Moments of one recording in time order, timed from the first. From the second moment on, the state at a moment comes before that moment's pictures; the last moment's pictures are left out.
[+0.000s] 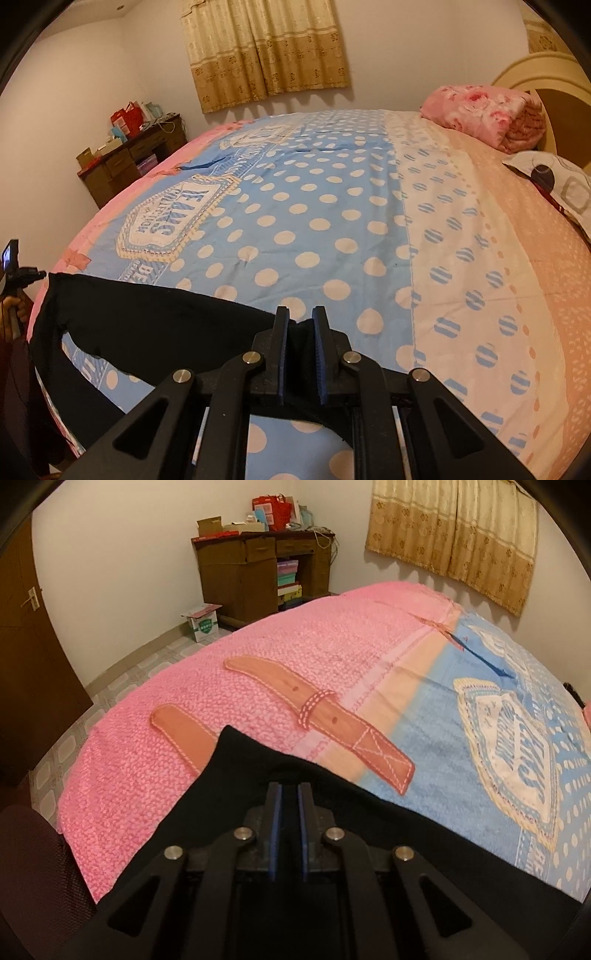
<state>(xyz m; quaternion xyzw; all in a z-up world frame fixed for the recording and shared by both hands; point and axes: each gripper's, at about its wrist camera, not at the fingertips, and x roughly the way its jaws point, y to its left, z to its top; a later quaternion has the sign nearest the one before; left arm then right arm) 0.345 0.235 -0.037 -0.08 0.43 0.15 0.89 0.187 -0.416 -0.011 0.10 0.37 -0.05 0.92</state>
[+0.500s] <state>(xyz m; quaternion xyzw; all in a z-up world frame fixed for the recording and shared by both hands) 0.370 0.212 -0.070 -0.02 0.47 0.12 0.87 0.200 -0.469 -0.041 0.20 0.37 -0.05 0.90</state>
